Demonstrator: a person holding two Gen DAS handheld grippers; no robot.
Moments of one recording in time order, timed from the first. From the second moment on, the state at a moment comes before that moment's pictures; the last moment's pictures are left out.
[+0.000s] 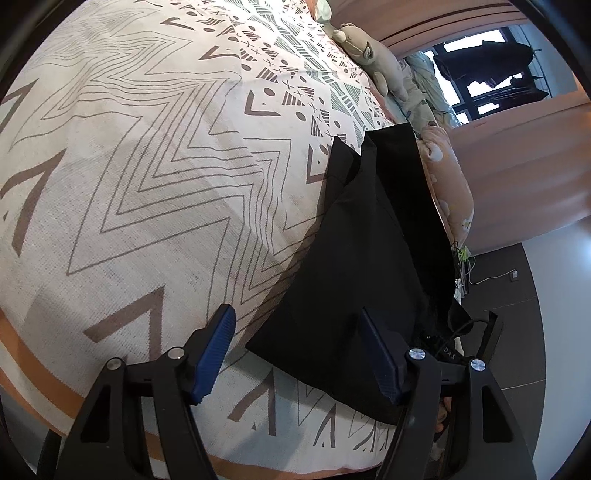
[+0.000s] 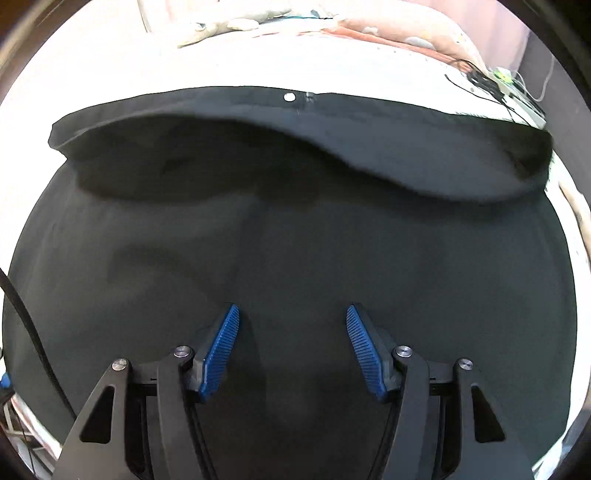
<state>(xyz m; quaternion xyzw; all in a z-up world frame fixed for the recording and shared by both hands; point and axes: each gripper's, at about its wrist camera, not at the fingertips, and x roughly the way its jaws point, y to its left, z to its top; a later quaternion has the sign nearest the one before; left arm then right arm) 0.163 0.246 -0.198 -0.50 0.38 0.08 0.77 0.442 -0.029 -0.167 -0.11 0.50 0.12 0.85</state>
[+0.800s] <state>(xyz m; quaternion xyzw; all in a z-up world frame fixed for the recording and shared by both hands) 0.165 0.255 -0.200 -0.53 0.37 0.09 0.75 0.630 0.015 -0.195 -0.09 0.51 0.10 0.85</state>
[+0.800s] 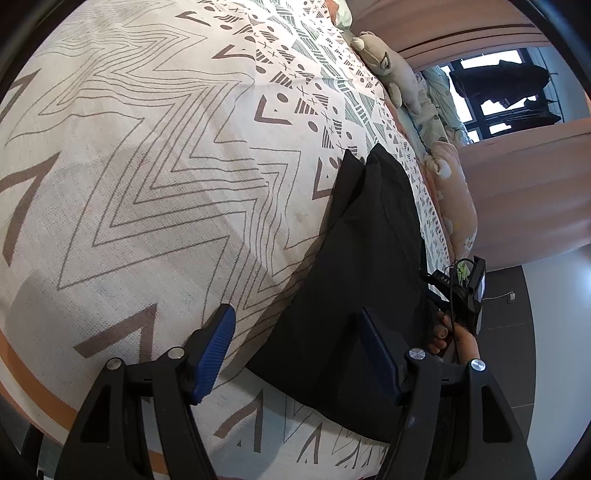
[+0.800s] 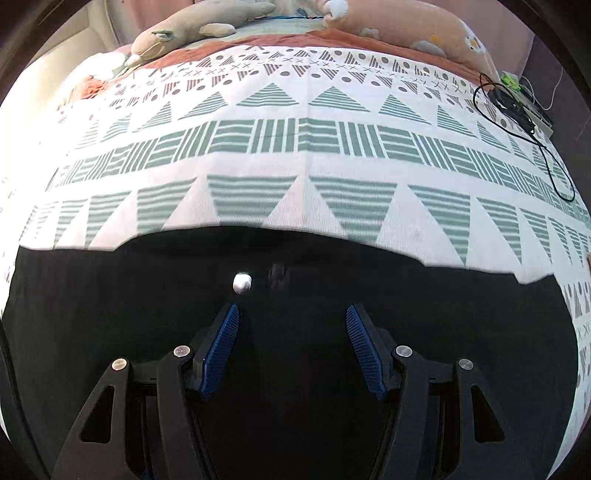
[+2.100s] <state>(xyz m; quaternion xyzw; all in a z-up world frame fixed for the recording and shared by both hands) 0.204 0.240 -0.205 -0.57 0.36 -0.02 0.74 0.385 -0.100 -0.120 -0.01 0.52 0.22 0.83</state>
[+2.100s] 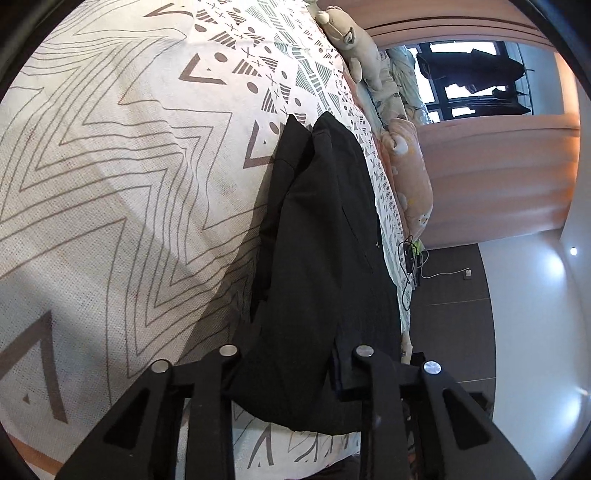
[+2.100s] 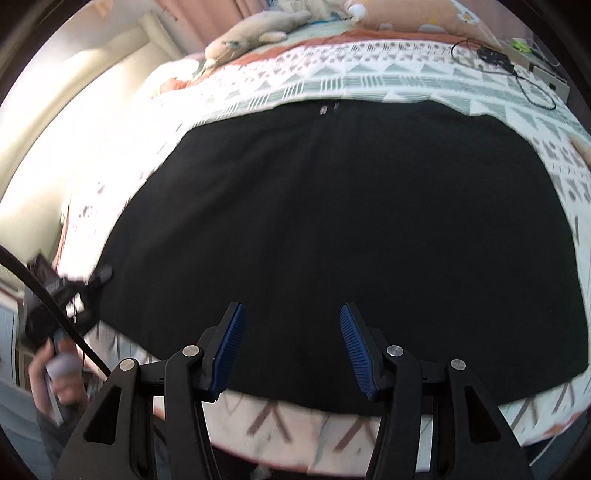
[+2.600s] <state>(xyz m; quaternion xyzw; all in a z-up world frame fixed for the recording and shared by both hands) 0.244 0.212 -0.116 -0.55 0.30 -0.11 0.77 0.407 -0.107 -0.167 0.01 0.53 0.20 0.82</state>
